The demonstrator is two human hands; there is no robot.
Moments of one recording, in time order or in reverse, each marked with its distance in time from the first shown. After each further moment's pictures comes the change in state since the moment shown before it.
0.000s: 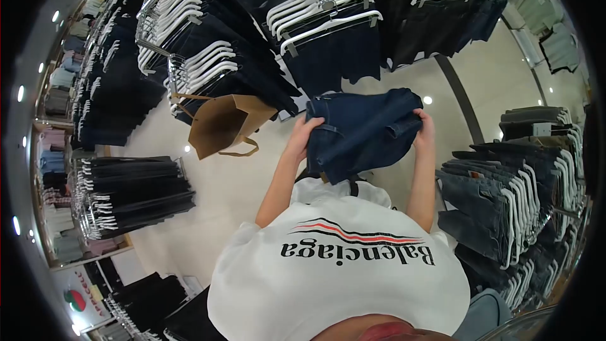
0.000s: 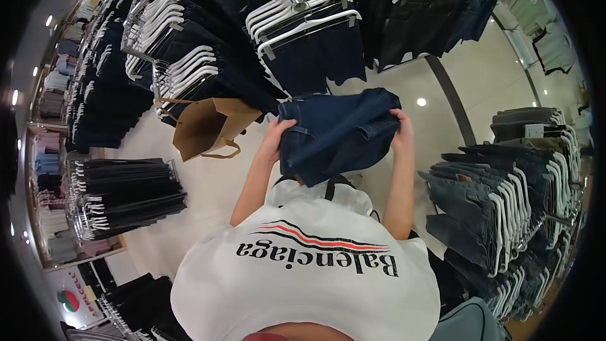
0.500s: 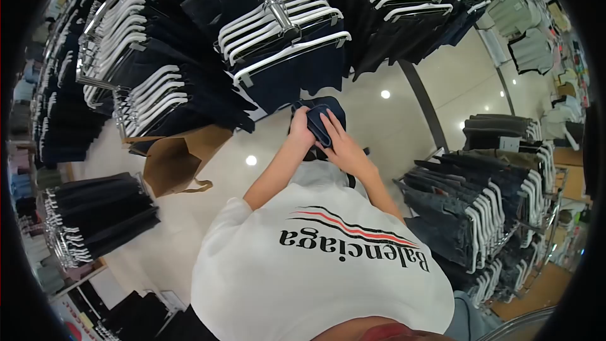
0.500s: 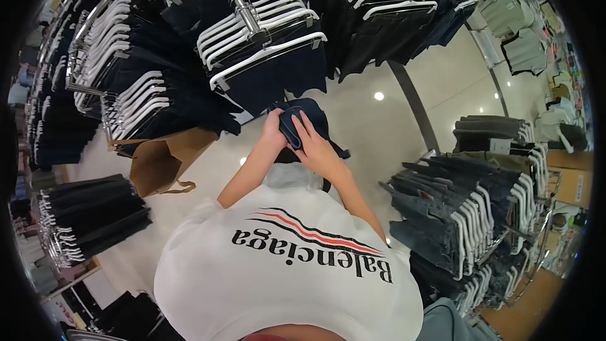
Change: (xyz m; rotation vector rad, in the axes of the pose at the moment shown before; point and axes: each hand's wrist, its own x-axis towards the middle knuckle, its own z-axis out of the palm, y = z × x) left_hand 0.195 -0.005 0.074 -0.483 0.230 -0.338; right_hand 0.005 0.046 0.147 -1.798 -0.441 -0.521
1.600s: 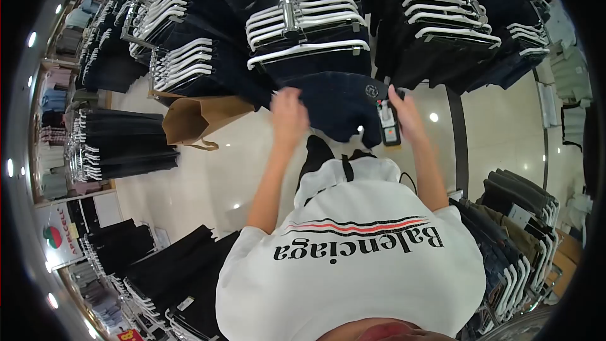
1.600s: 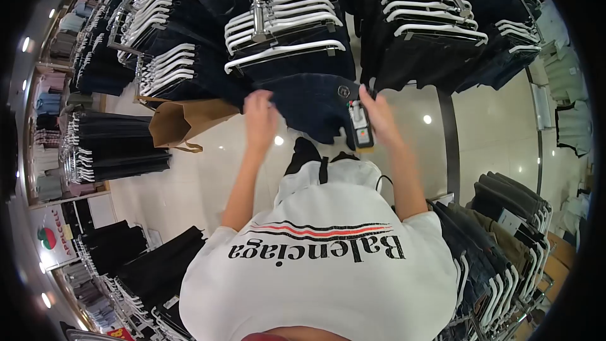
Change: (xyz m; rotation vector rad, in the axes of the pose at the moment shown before) left_hand -0.063 -0.020 0.044 1.710 0.628 1.635; right_hand 0.084 0.132 -0.178 0.986 -0.082 0.471
